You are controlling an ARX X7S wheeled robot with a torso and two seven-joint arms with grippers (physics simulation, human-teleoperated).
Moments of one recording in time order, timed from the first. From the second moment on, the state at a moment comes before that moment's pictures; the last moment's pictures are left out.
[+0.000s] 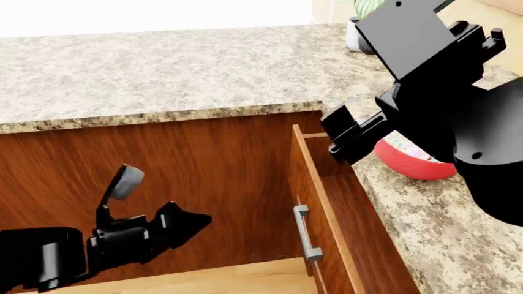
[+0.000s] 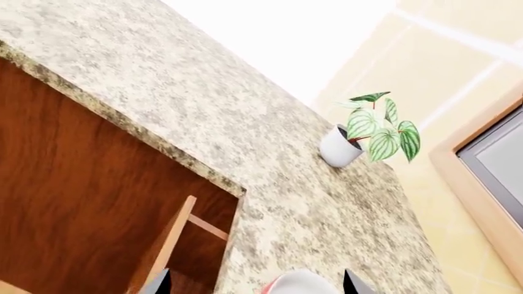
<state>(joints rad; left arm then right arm) -1.20 -1.01 1.62 -0.07 -2.20 -0.34 0.19 1.93 0.81 -1.25 -0.38 1.94 1.07 1.02</state>
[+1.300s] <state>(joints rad) -0.97 -1.42 1.65 0.15 -2.22 0.23 0.20 1.76 0.07 -2.00 -0.25 2.02 0.40 1.57</state>
